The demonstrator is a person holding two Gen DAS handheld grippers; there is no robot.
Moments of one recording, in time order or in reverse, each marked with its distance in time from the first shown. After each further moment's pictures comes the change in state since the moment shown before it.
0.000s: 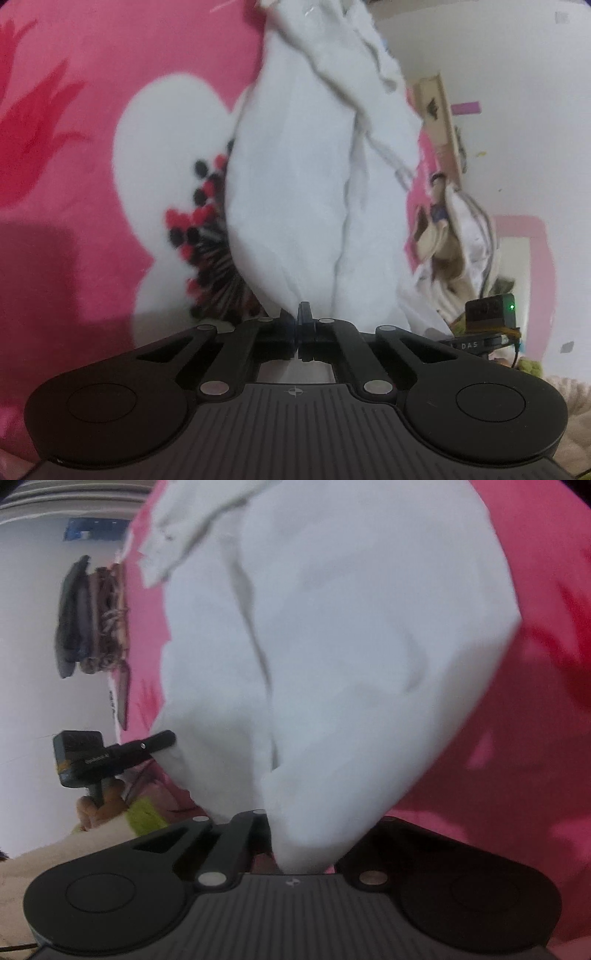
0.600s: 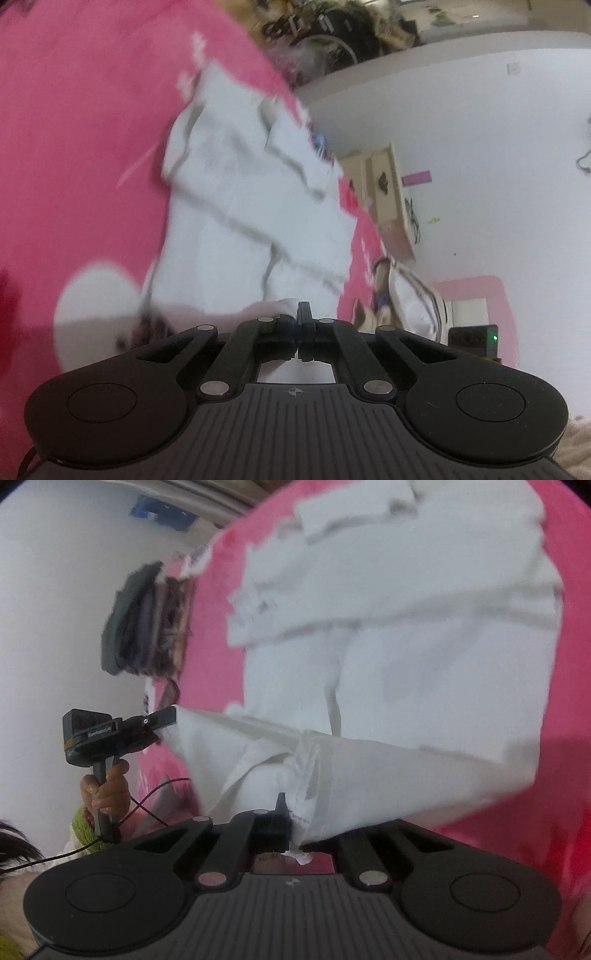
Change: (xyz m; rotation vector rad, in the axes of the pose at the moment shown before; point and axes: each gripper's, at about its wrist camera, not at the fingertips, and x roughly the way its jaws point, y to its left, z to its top) left arm -0.039 -0.063 0.078 0.044 -0.245 -0.110; right arm -0.074 0.077 0.087 -0.265 -0.074 -0.005
